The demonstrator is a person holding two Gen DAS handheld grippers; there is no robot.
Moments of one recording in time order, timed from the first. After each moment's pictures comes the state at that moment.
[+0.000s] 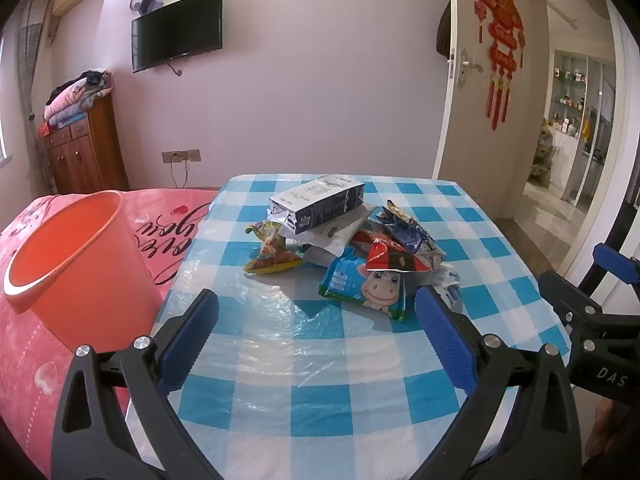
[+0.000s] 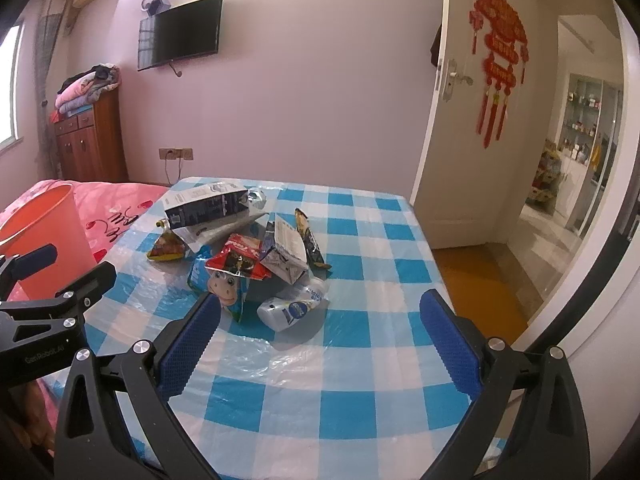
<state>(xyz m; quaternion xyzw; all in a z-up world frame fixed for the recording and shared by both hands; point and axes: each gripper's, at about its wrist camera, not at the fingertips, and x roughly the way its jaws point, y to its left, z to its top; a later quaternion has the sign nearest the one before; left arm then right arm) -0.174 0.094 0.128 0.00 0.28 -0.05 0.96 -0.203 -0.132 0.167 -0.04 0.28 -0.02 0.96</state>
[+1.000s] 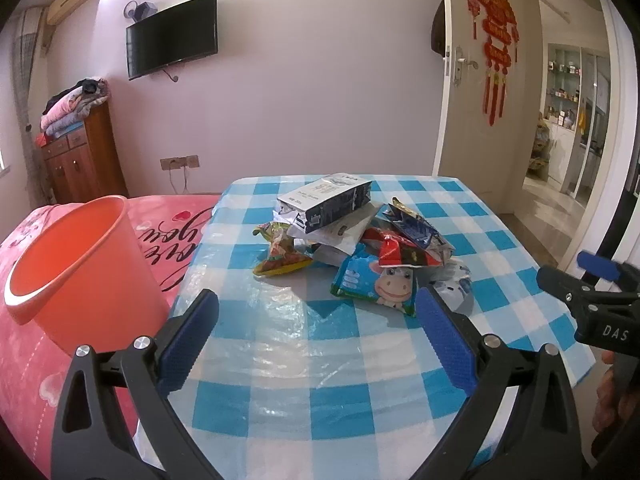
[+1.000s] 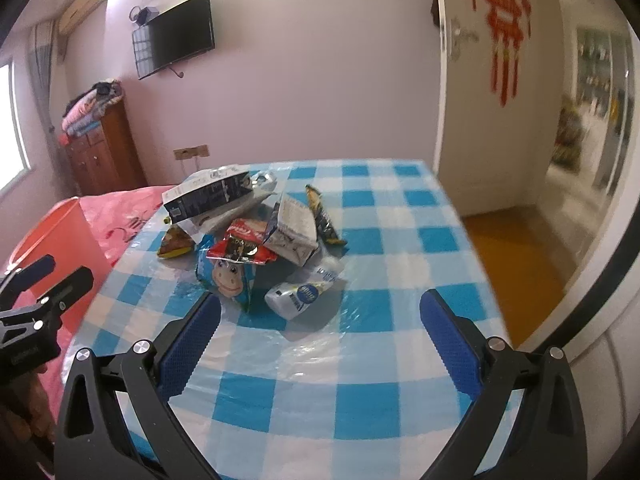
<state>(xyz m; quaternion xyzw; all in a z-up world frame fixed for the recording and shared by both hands) -0.162 0.104 0.121 0.02 0.28 -0.06 0.96 -0.173 -0.171 0.134 0.04 0.33 0.03 0.94</state>
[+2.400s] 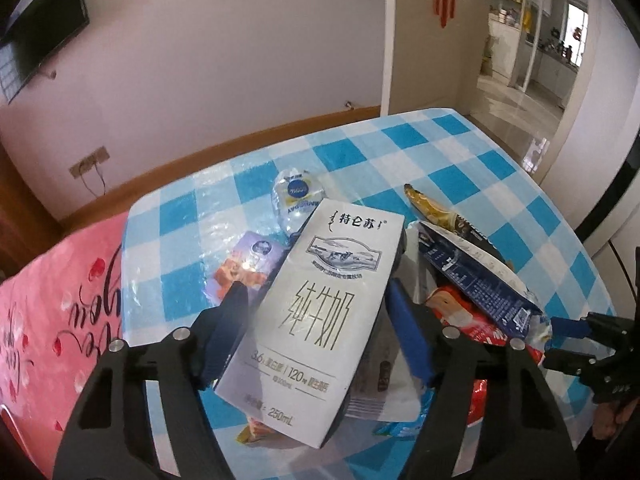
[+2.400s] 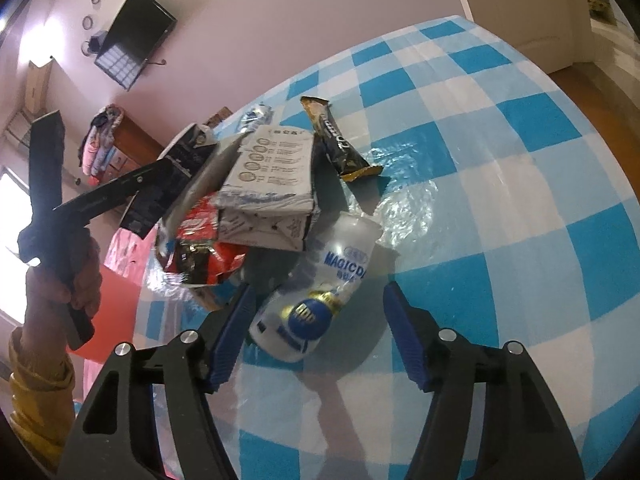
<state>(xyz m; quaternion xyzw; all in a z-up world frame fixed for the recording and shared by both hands) 0.093 0.066 0.095 0.13 0.43 -0.19 0.88 -0.051 -0.203 0.040 0.23 0.47 0.12 0.84</state>
